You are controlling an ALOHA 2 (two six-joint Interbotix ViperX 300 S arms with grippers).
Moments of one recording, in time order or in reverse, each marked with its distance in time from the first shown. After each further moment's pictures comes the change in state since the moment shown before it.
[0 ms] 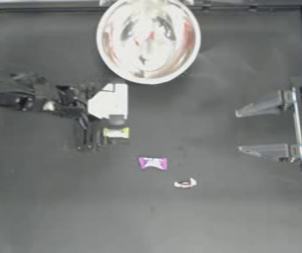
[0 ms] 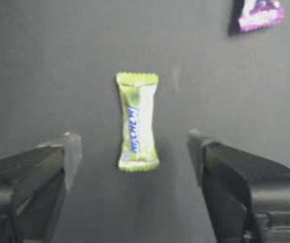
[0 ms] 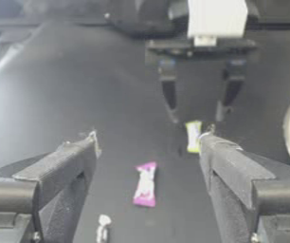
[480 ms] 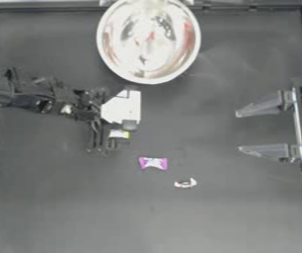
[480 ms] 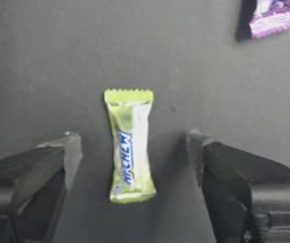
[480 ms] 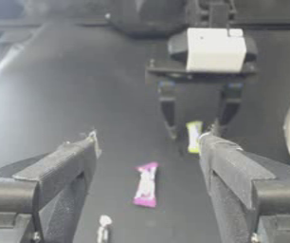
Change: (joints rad) left arm -0.002 0.106 -0.060 0.002 0.021 0.008; right arm 0.000 0.000 0.000 0.000 -0.002 0.002
